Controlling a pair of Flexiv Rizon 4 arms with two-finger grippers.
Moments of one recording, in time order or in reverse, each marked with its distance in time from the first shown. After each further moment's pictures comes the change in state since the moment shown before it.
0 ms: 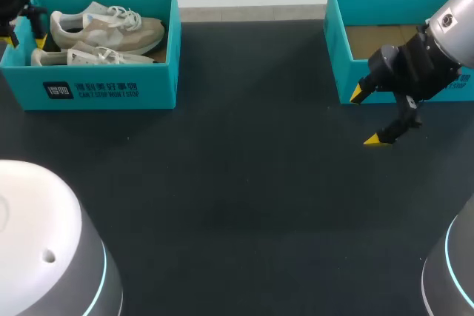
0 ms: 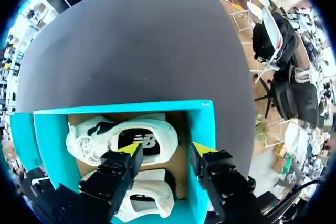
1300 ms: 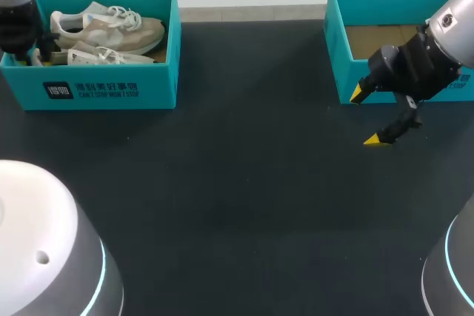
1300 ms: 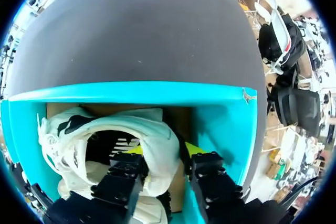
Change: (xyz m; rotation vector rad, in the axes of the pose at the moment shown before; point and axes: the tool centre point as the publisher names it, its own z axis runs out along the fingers) left arm 0.003 0.012 0.069 -0.030 0.035 -0.074; right arm 0.000 0.000 0.000 0.000 0.000 0.000
